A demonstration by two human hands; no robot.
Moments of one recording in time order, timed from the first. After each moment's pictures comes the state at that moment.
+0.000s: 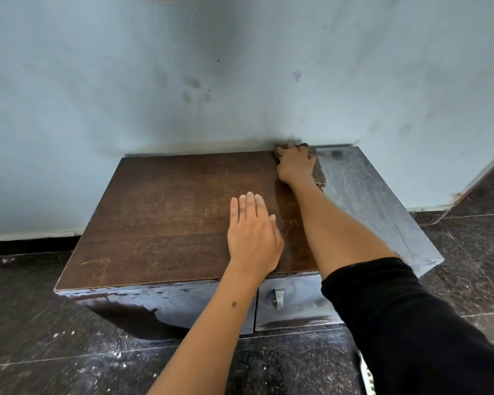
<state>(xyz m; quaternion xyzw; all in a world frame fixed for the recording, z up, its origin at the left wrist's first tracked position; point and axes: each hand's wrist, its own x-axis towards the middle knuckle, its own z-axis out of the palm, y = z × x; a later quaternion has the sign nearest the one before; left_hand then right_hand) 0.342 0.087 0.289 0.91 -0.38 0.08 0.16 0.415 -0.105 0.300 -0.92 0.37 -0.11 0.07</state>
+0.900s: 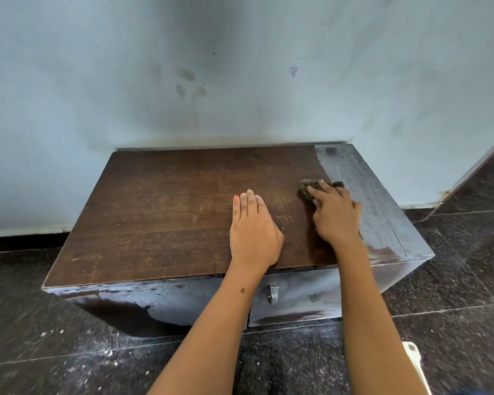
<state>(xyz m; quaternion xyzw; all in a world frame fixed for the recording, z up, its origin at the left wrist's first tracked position) 0.343 0.074 0.274 0.91 -0.39 0.07 0.15 0.272 -0.064 0.281 -0.89 0.40 -0.17 0.11</state>
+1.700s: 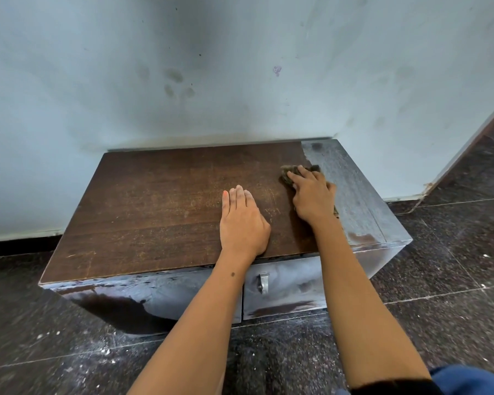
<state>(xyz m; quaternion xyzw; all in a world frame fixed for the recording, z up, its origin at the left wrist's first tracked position) 0.342 0.076 0.280 0.91 -0.39 0.05 0.14 0.290 -0.066 0.294 -0.91 0.38 -0.13 0.11</state>
